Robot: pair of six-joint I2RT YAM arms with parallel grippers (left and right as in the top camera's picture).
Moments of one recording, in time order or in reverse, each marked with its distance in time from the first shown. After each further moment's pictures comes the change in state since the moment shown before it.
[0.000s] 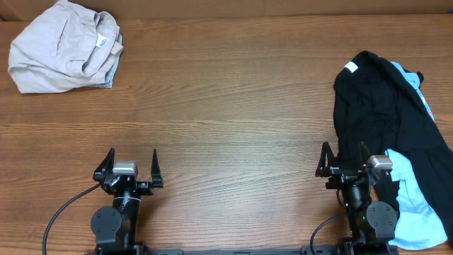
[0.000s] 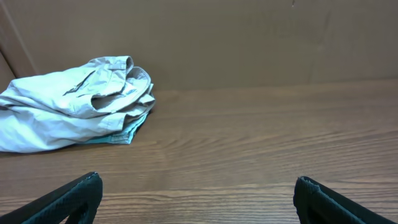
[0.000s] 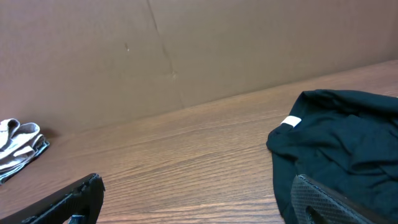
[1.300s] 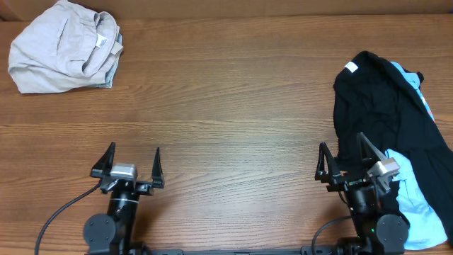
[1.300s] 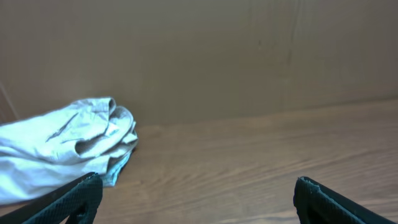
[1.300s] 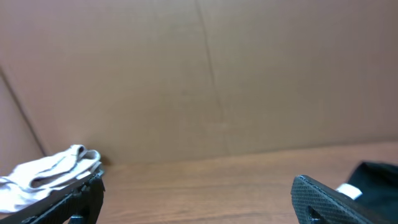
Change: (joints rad) left arm 0.000 0.002 0.092 0.018 0.097 0.001; right arm 0.000 0.000 0.061 0.178 -0.168 0.008
